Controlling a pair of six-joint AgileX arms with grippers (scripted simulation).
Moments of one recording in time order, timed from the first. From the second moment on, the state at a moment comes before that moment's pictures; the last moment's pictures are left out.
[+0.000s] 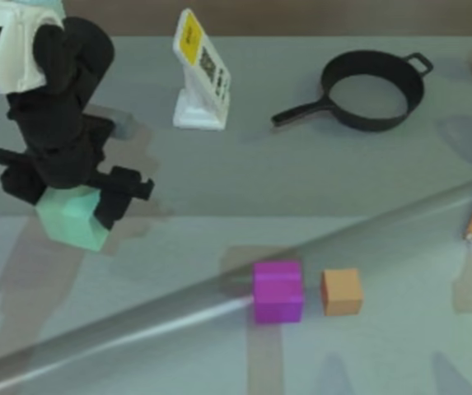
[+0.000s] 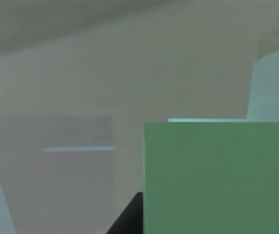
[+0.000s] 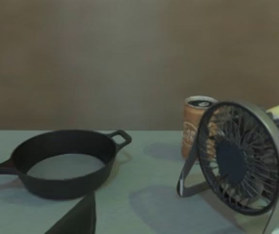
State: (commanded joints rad) left arm -0.30 1.94 1.39 -1.01 0.00 0.02; right arm 0.00 0.00 0.00 0.00 0.00 0.00
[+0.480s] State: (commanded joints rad) left arm -0.46 1.92 1.39 -1.04 0.00 -0.29; right arm 0.00 0.00 0.00 0.00 0.00 0.00
